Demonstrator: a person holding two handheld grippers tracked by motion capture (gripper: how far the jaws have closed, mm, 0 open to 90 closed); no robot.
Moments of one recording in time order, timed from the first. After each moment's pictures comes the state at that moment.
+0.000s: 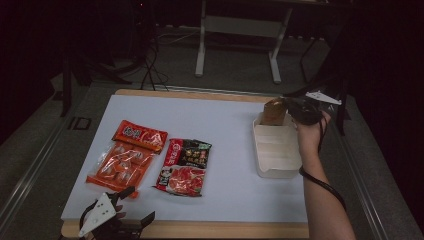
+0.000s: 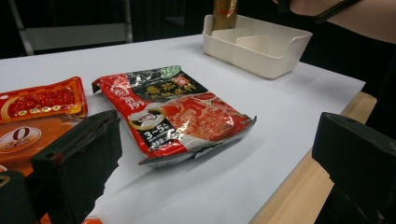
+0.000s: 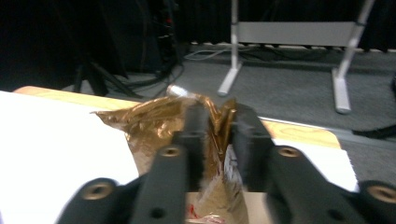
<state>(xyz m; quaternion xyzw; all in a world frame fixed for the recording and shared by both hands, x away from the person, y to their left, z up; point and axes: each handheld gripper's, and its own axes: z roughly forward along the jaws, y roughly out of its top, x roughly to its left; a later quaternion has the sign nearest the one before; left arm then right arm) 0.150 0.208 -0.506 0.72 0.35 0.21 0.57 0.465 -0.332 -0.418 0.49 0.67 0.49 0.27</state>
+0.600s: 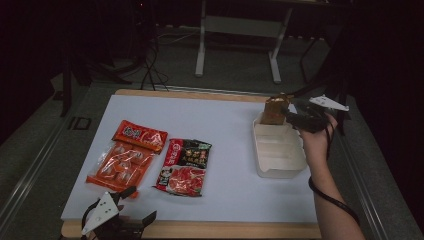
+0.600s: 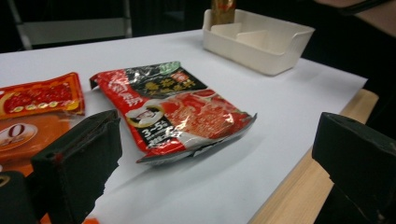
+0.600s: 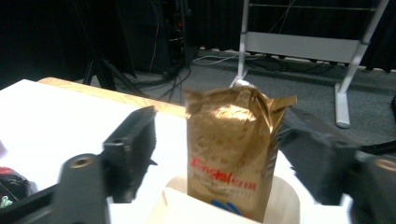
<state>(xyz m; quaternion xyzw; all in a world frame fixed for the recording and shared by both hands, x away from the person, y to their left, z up) 0.153 0.205 -0.506 0.72 0.35 0.20 0.56 0.423 -0.326 -0.397 0.45 0.69 0.49 0.29</state>
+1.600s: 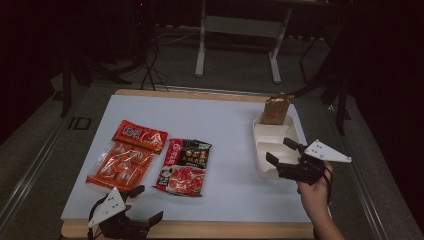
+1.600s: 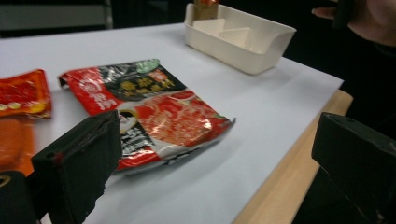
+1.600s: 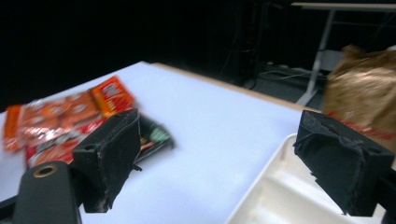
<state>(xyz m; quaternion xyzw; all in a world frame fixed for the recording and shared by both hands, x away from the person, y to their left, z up) 0.160 0.190 -0.495 0.73 0.35 0.15 0.56 0.288 -0.292 -0.417 0.34 0.73 0.56 0.22</state>
